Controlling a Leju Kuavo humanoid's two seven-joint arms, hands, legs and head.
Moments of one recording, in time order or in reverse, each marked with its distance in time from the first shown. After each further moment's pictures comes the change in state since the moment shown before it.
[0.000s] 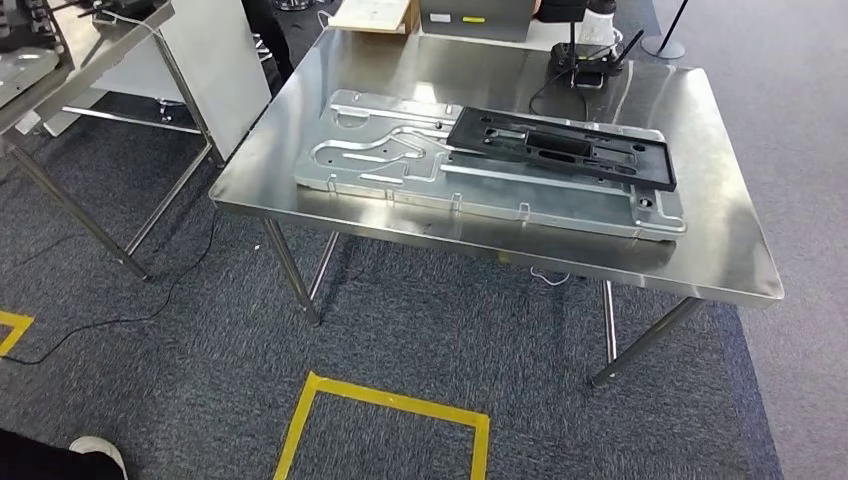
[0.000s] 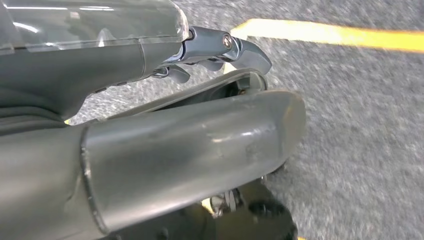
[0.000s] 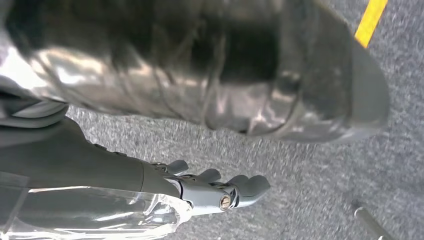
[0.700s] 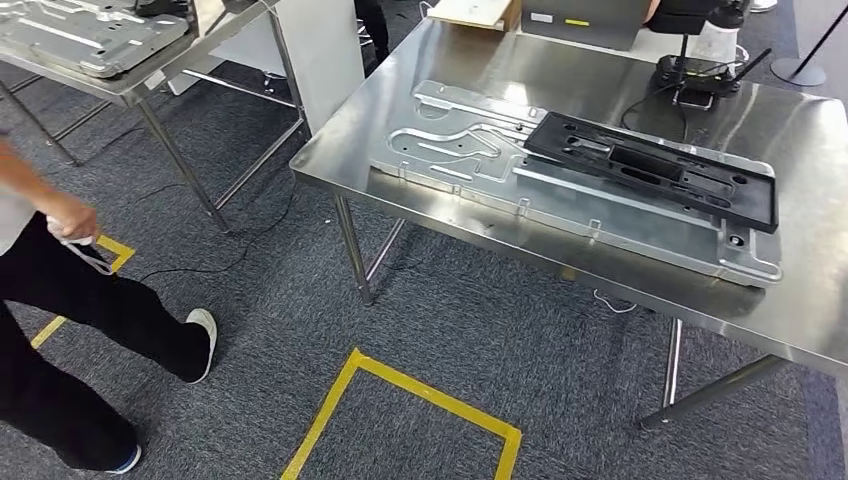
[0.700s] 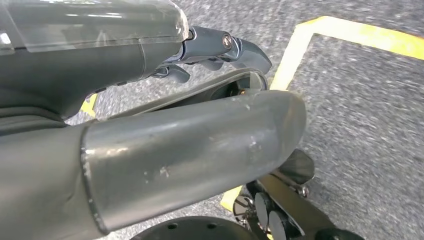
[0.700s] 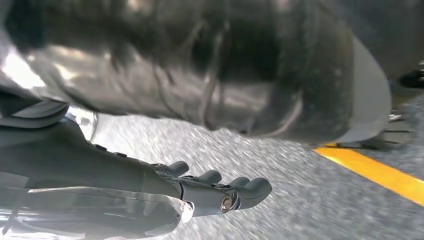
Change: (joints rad) left arm 0.022 0.032 -0.006 0.000 -0.064 -0.020 0.048; right arm -0.034 0.007 -0.101 0.169 0.054 0.347 0.508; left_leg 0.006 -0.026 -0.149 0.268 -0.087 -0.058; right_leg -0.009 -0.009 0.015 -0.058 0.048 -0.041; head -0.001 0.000
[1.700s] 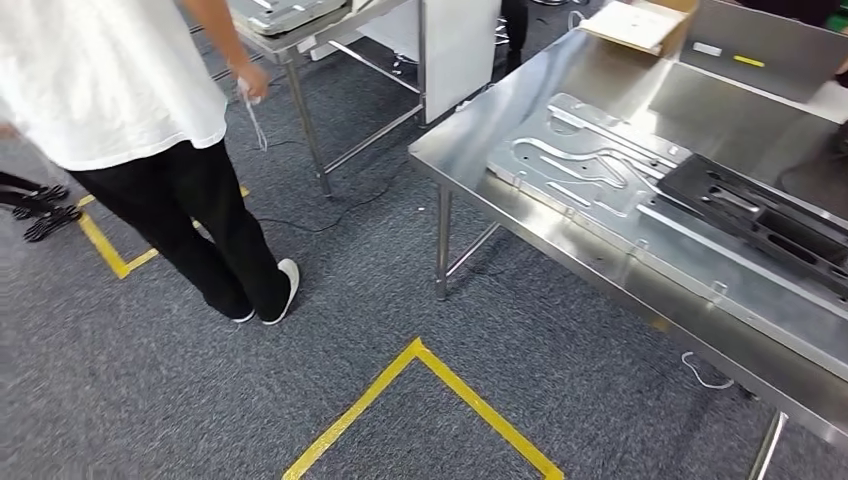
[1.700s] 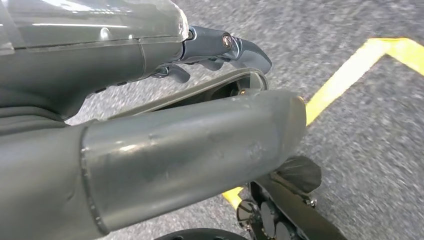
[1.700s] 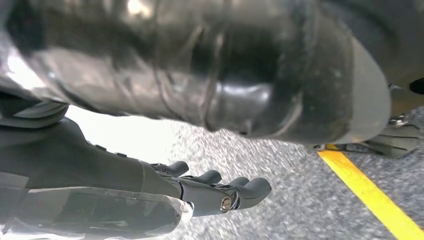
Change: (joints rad) left arm 0.001 0.010 -0.002 0.000 0.000 0.003 0.018; right arm -0.013 -0.012 -0.010 0.011 0.040 0.027 0.025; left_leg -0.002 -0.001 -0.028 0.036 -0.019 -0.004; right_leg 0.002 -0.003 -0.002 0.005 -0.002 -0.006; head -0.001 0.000
